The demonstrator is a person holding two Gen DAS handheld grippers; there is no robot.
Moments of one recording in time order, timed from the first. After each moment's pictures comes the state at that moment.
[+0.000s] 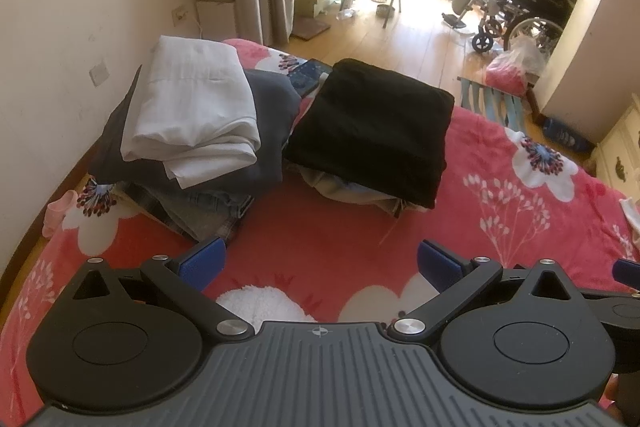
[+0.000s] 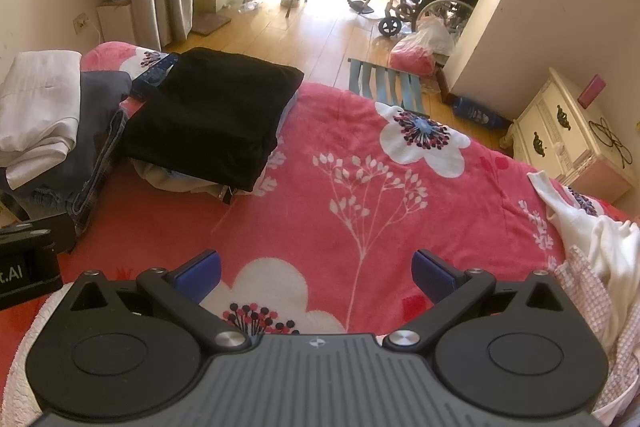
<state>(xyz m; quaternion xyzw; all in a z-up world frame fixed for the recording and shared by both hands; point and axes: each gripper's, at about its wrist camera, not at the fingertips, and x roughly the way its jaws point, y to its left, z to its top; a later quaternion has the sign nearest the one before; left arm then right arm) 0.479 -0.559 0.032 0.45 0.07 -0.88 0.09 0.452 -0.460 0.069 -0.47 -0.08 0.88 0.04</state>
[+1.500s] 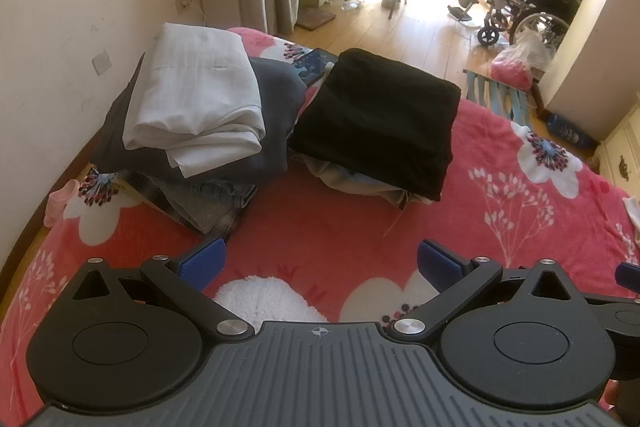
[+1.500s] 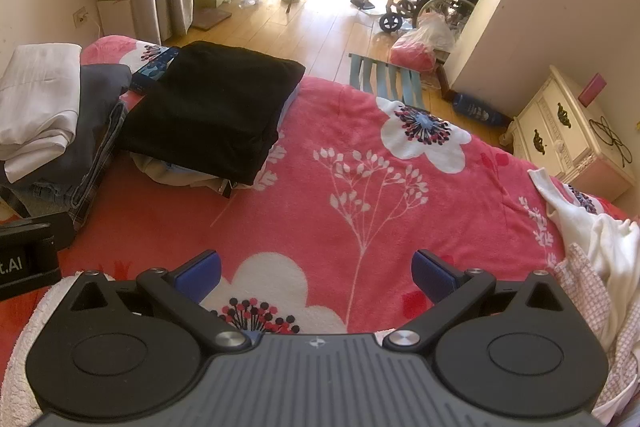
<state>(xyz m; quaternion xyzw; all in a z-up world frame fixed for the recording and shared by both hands) 0.475 -0.564 0.027 0.47 0.07 -0.88 0.09 0.453 -0.461 0.065 -0.48 -0.08 0.87 0.04</state>
